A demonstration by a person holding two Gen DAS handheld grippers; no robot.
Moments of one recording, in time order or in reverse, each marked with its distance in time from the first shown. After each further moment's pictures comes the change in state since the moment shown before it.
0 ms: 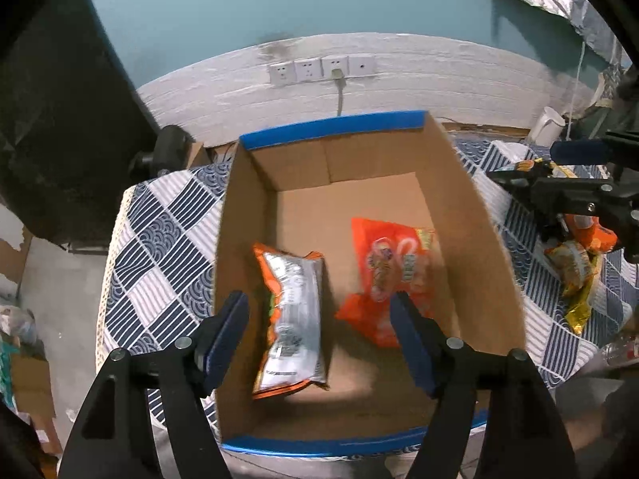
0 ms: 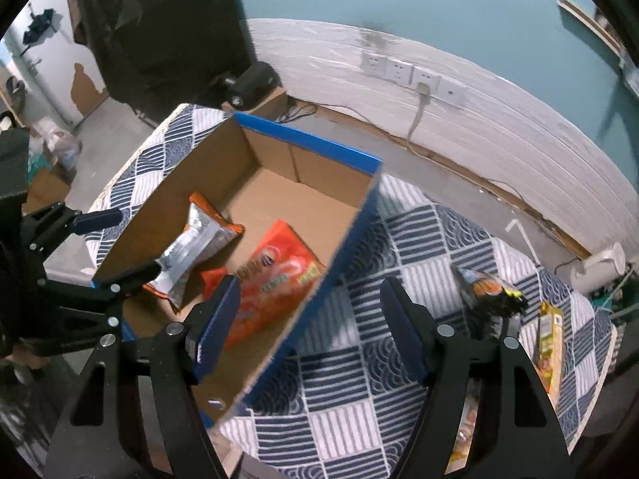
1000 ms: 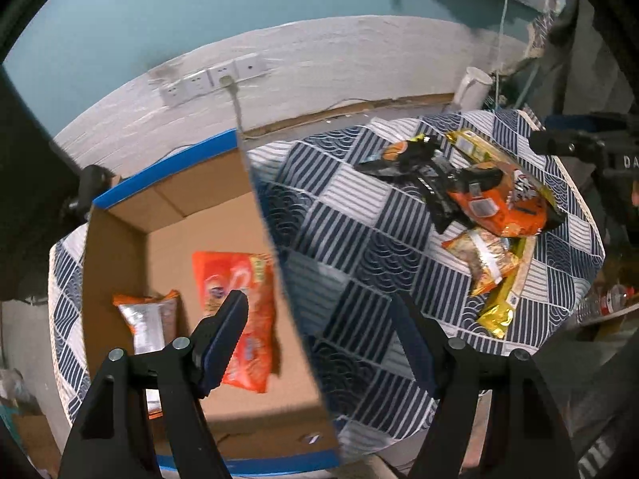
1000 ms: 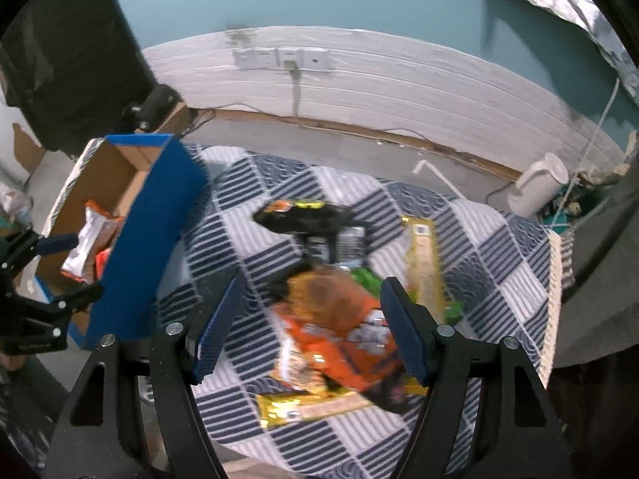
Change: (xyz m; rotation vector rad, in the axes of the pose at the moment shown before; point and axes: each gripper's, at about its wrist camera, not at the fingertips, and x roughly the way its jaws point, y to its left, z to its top) left arm -0.002 -0.153 0.032 0.188 0.057 -0.161; right arm -0.068 -0.180 -0.091 0.233 0.000 -0.155
